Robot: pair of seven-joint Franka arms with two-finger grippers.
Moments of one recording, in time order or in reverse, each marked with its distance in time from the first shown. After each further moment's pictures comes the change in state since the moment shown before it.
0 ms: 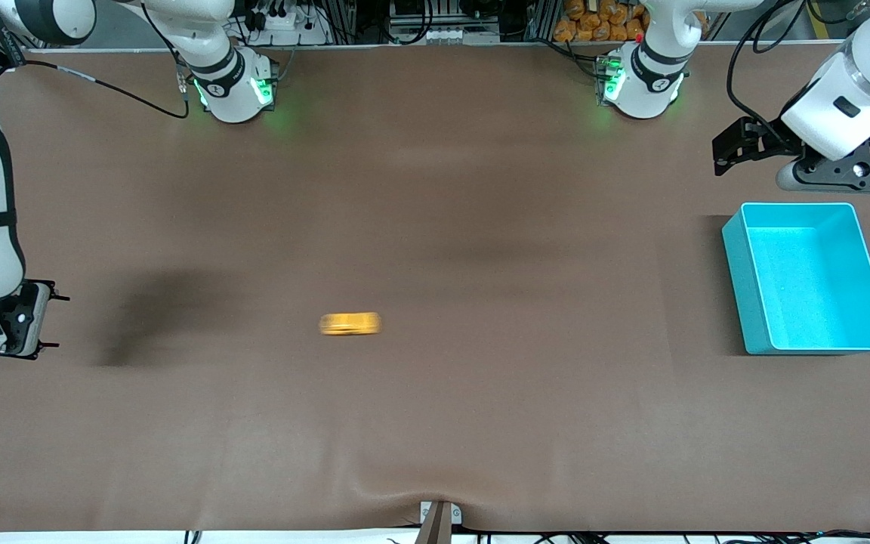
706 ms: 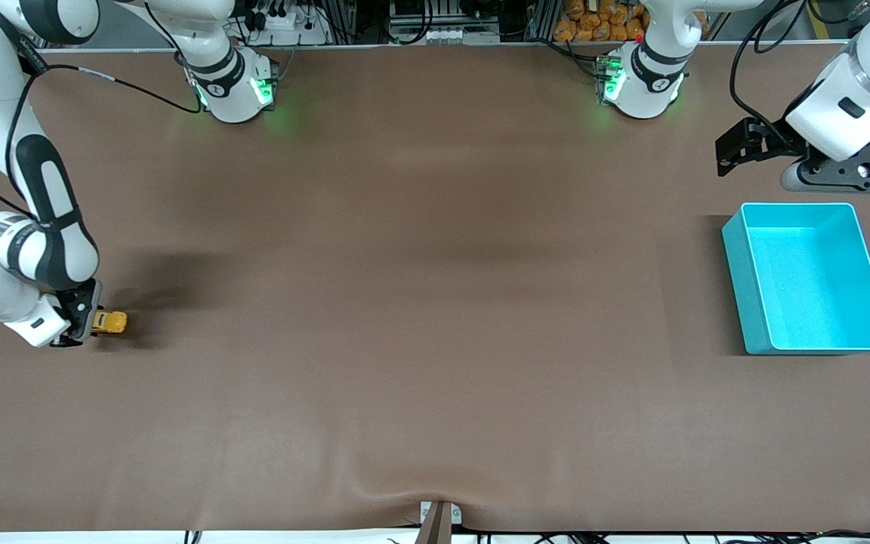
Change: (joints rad) left arm 0.002 0.000 0.003 0.000 0.000 0.000 0.005; right arm 0.025 0.000 0.001 -0.255 -0.074 0.348 0.001
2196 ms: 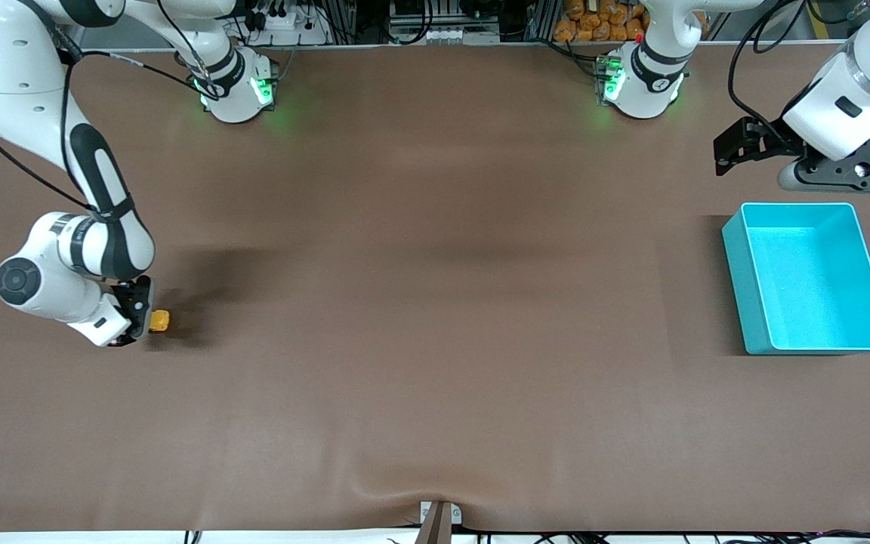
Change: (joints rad) left arm -0.004 0.000 0.000 0.000 0.000 0.000 0.000; right arm 0.152 -0.057 0.001 -0.148 -0.025 0.102 0.100
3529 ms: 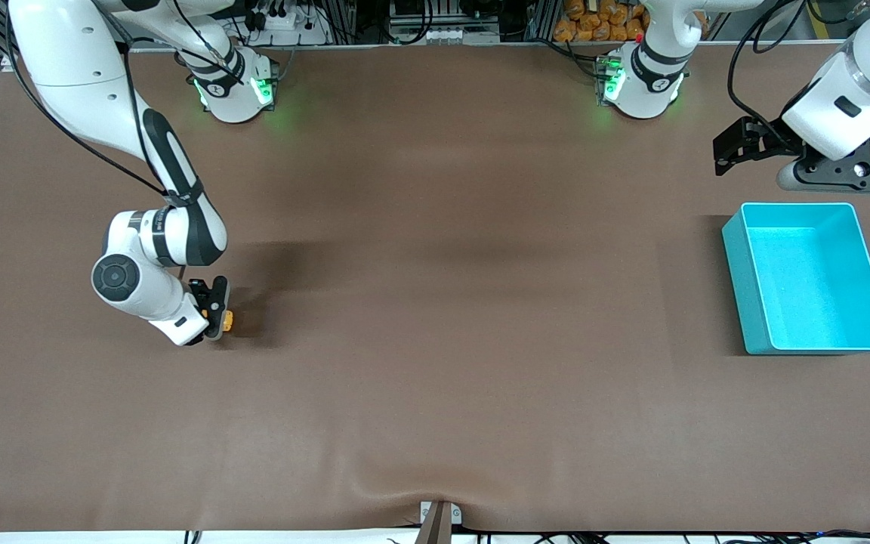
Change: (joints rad) left arm -0.001 0.000 -0.001 0.000 0.000 0.000 0.000; right arm 0.238 -0.033 0.005 -0.056 0.000 0.012 0.299
